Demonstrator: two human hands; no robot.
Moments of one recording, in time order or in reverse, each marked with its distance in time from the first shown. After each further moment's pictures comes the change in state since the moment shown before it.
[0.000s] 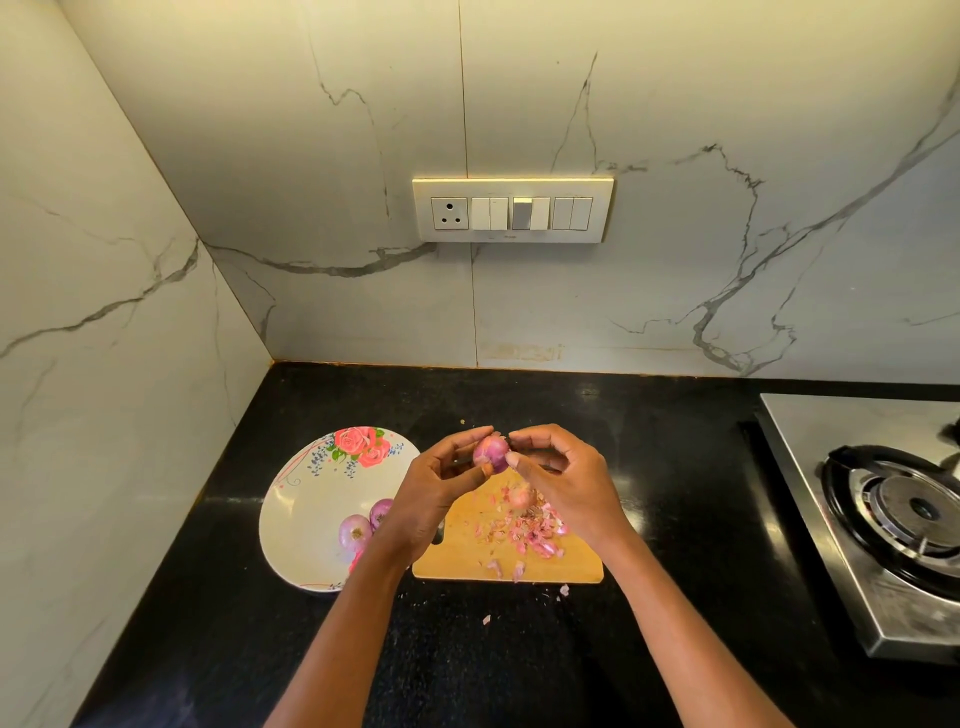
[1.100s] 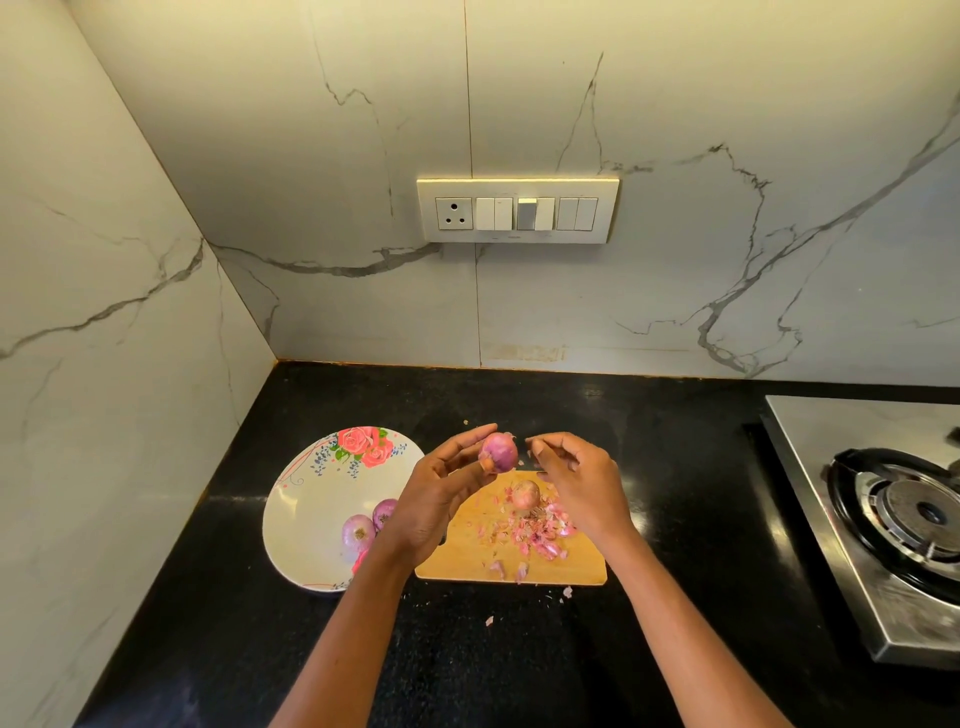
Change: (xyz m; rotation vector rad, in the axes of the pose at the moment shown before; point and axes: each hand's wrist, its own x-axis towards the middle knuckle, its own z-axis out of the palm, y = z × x) left_hand 0.001 0.000 0.002 -0.191 -0.006 -0.065; right_hand 0.007 0.019 -0.003 -0.168 0.136 0.111
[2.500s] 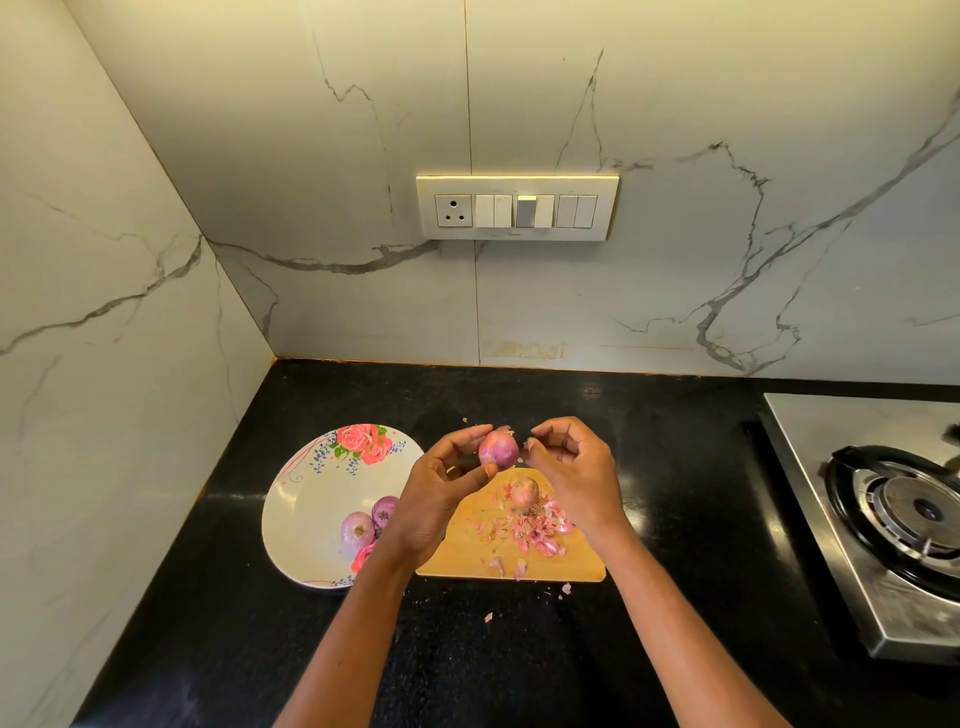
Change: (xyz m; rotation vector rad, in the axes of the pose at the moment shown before) left_hand -0.004 -0.003 0.001 0.043 0.034 0.060; right_hand -0.001 -0.008 0.007 0.208 0.054 0.028
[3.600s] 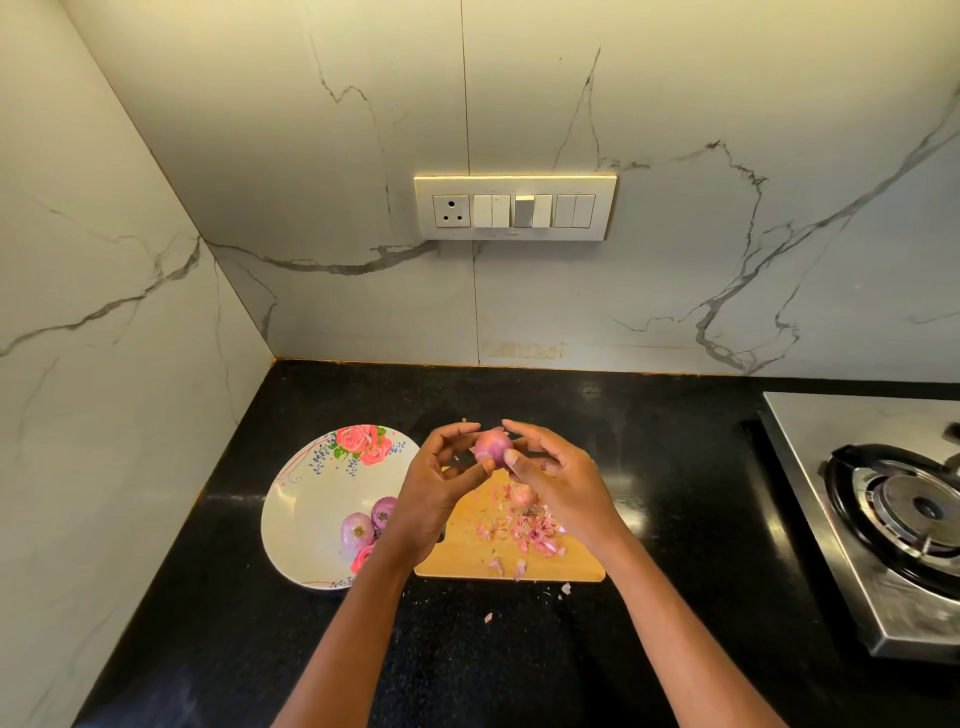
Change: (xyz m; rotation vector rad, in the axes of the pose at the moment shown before) left_hand 0.000 0.002 0.002 0.054 0.071 0.042; right_hand -0.008 -0.007 0.000 -0.009 -0.278 -0.012
